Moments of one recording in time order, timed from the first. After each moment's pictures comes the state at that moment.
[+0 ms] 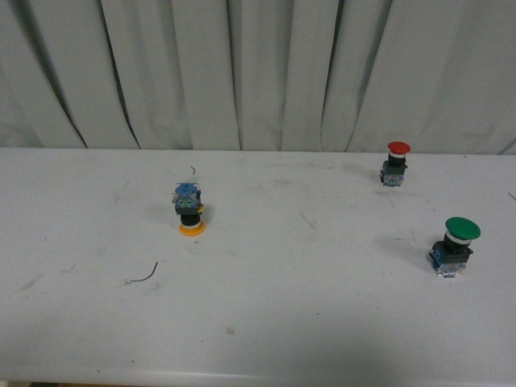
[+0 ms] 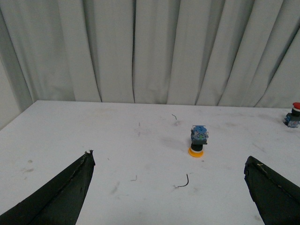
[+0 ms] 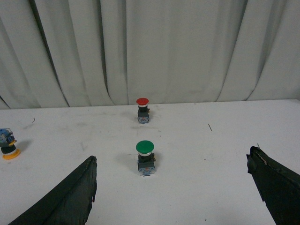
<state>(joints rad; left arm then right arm) 0.00 0.01 0.01 0.00 0.00 -0.01 0.00 0.00 0.01 0.00 0.00 0.01</state>
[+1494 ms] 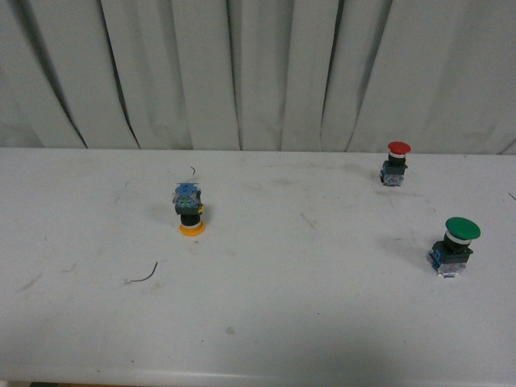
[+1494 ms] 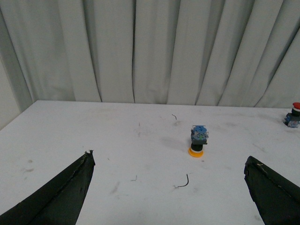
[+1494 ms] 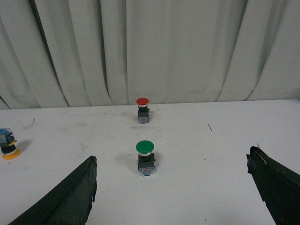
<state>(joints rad) 0.00 0.01 0.01 0.00 0.00 -0.01 0.00 0.00 0.01 0.00 0.00 0.01</state>
